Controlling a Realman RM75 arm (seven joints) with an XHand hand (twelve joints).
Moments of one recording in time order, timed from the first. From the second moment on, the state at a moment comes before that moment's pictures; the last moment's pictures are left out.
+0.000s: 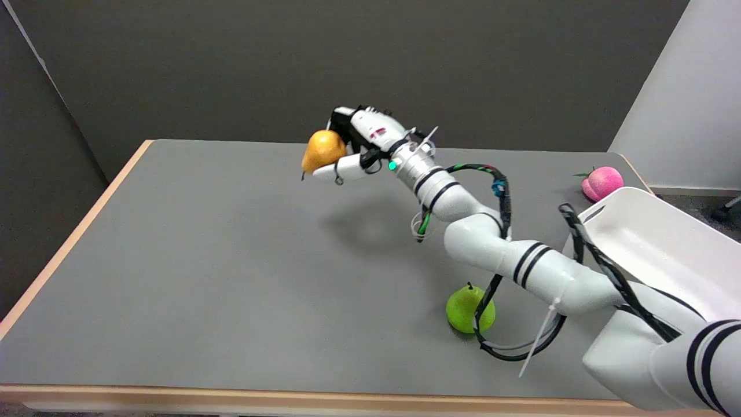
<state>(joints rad) 0.65 -1.26 -2.20 0.95 0.83 0.30 0.22</state>
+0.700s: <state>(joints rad) 0.35 -1.01 -1.77 1.31 1.04 0.37 -0.17</state>
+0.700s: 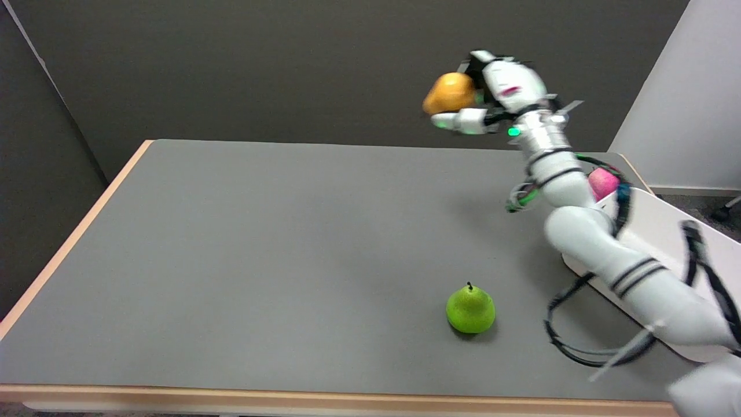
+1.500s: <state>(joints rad) -0.27 -0.91 -1.13 1.57 1.32 0.50 -0.49</state>
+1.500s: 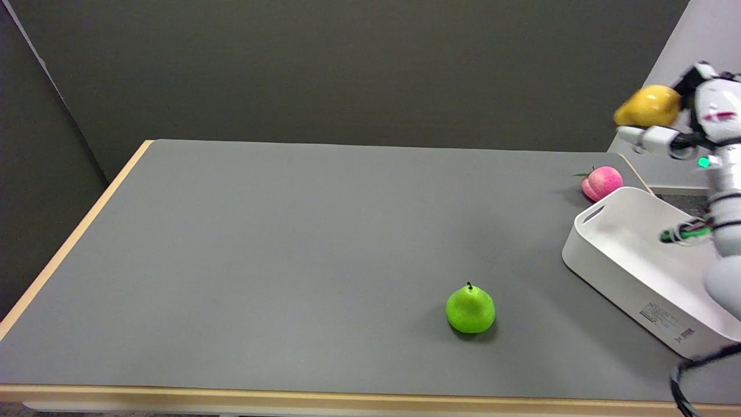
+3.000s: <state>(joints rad) -0.71 -1.08 -1.14 1.62 1.32 0.70 -0.47</state>
